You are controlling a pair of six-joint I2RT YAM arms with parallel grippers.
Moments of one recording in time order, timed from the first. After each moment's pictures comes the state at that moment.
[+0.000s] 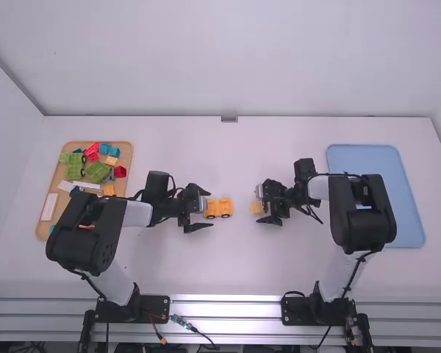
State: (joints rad) left arm -0.15 1.75 0.58 0.25 0.94 1.04; right arm 0.08 1.97 0.92 -0.43 -0.89 -1.54
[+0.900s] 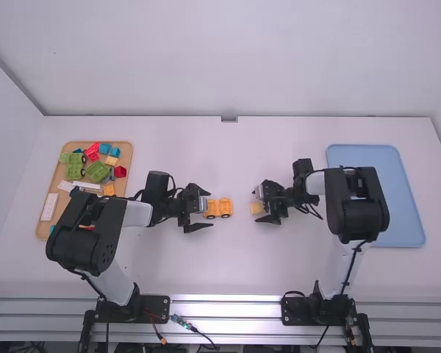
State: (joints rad) left arm -0.15 1.75 0.58 0.25 0.94 1.04; right arm 0.09 2.06 0.97 -0.41 -0.94 -1.60
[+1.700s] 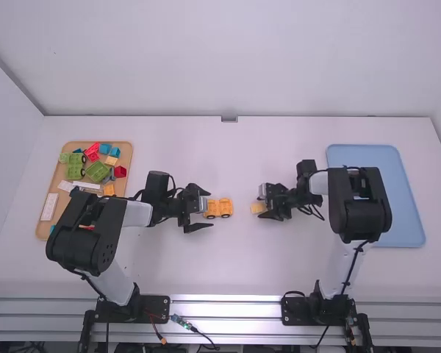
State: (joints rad) left arm -0.15 1.75 0.58 0.25 0.94 1.04; right arm 0.05 2.06 0.97 -0.45 -0.92 -1.56
